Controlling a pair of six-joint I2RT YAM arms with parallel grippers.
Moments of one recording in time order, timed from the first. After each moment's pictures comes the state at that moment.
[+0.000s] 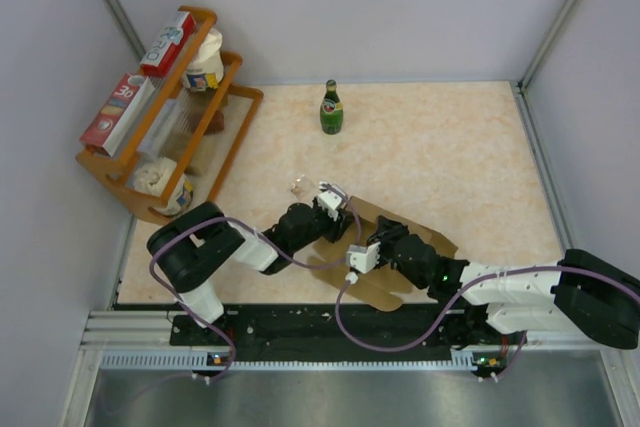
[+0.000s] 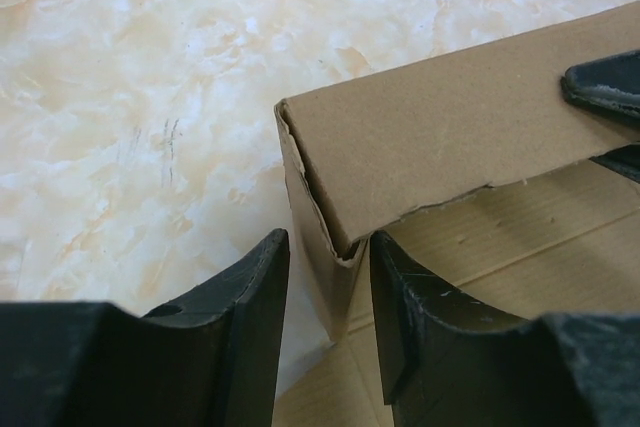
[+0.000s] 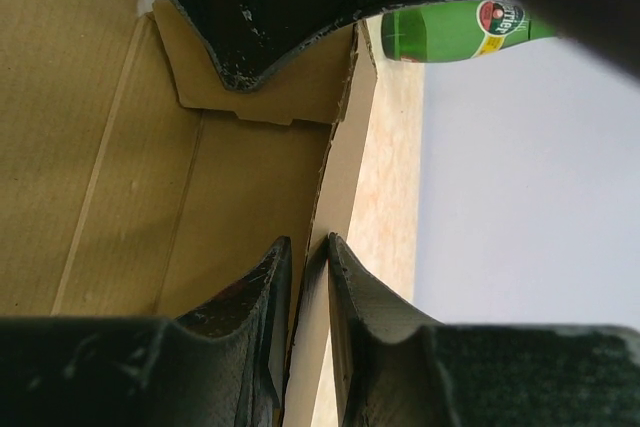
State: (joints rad) left arm -0.85 1.71 0.46 0.98 0.03 -0.08; right arm 1.09 1.13 0.24 0.51 0.42 -1.11
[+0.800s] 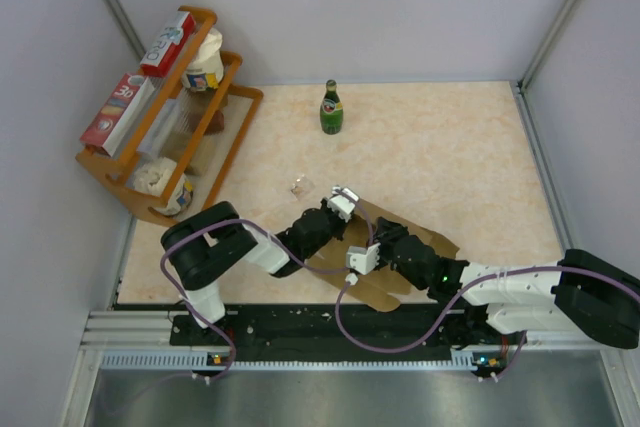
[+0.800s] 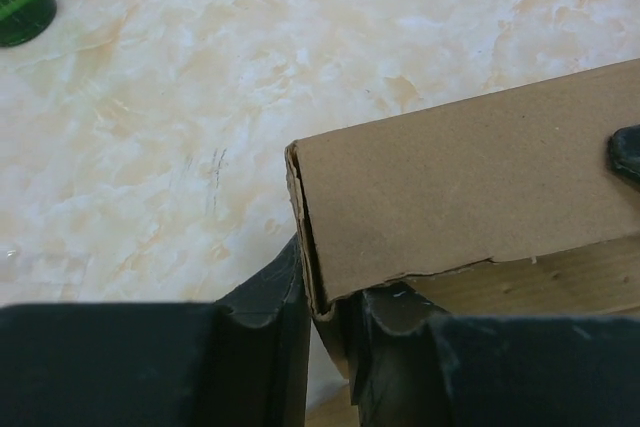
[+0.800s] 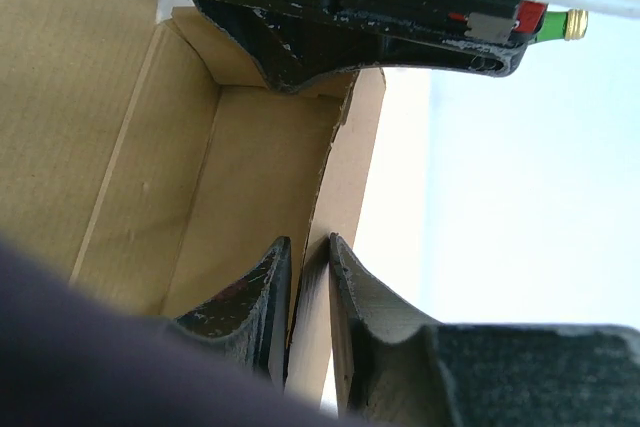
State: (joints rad) left arm -0.94 1.77 0.53 1.01 -0.21 0.02; right arm 1.10 1.13 0.24 0.49 0.42 -1.10
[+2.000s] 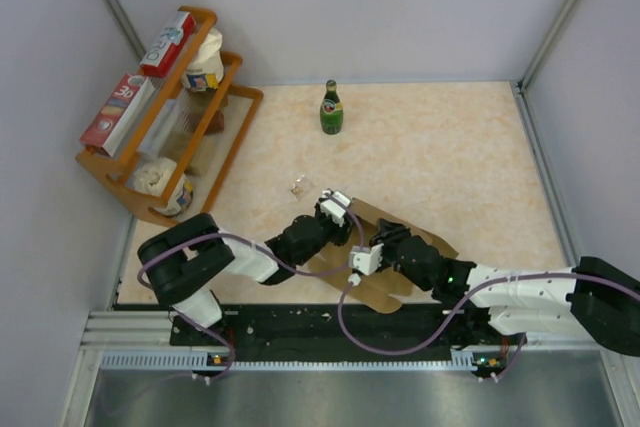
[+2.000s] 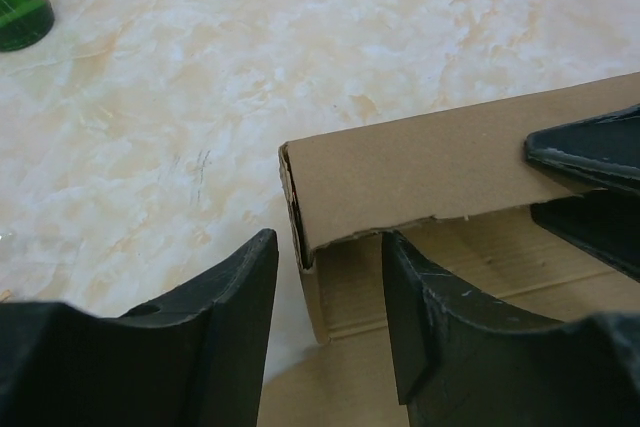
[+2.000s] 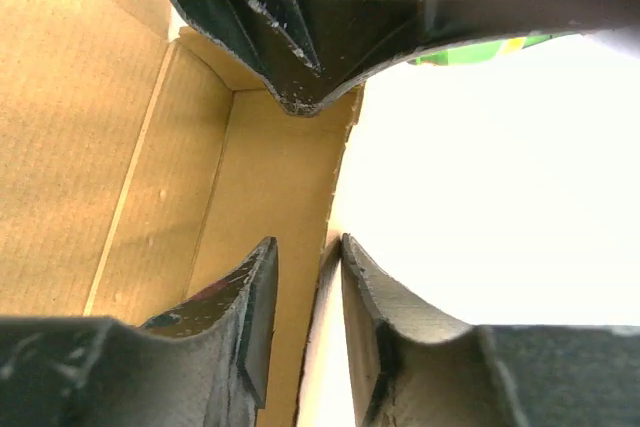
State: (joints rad) left arm -0.99 1.65 0.46 1.01 -0.25 -0.04; right arm 1.10 1.05 0.24 0.41 0.39 -1.02
